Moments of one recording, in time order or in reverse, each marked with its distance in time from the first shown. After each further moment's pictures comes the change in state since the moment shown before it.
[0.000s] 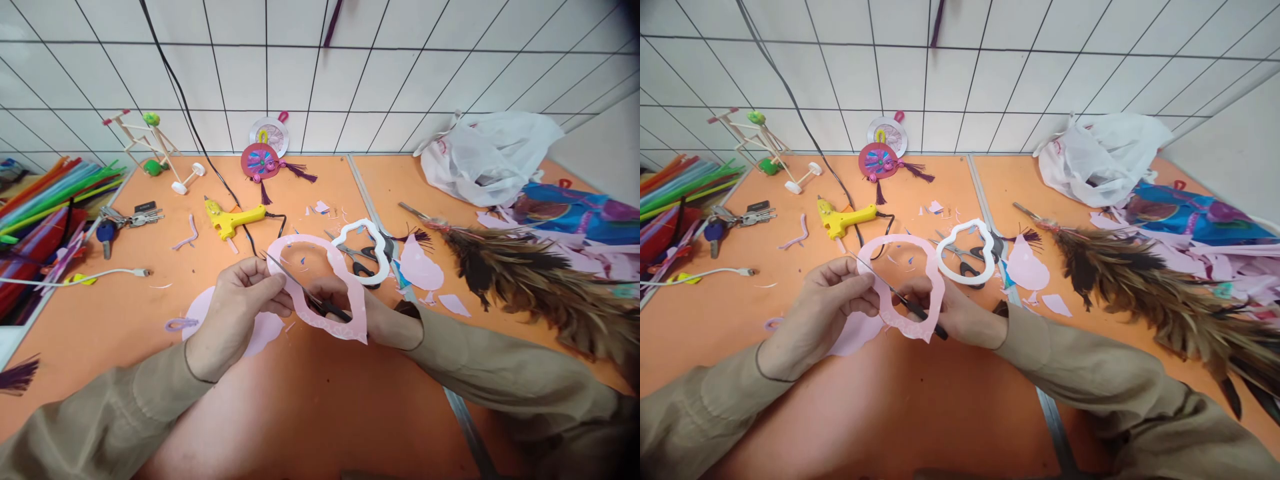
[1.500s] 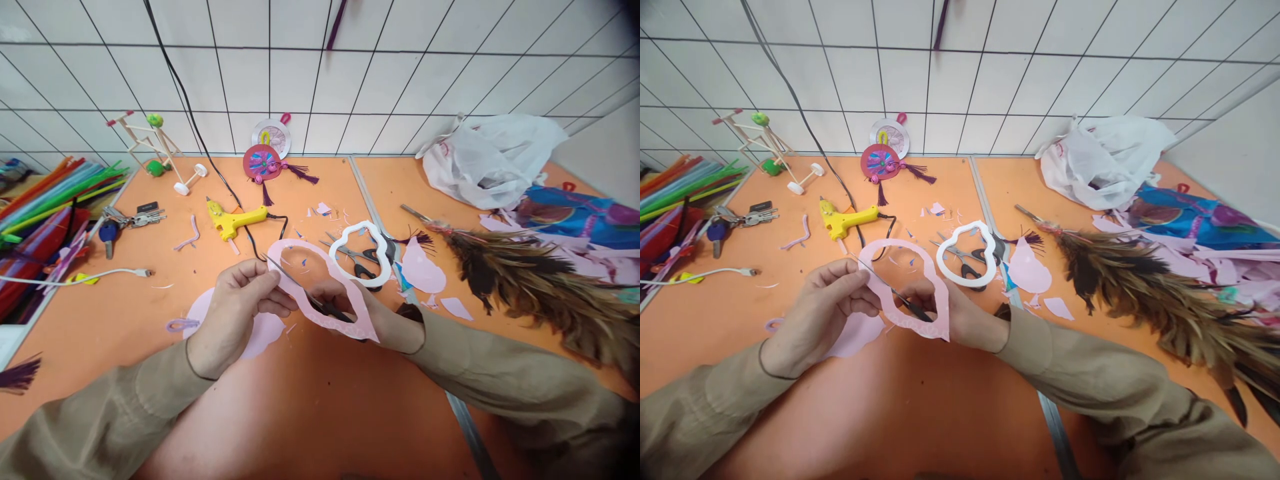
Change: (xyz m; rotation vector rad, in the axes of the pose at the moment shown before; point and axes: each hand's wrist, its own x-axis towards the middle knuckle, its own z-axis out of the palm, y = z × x) left_hand -0.001 0.002 -0.003 -0.035 0.006 -0.012; right_hand 0.000 -0.015 0.005 -0.074 0.016 0.035
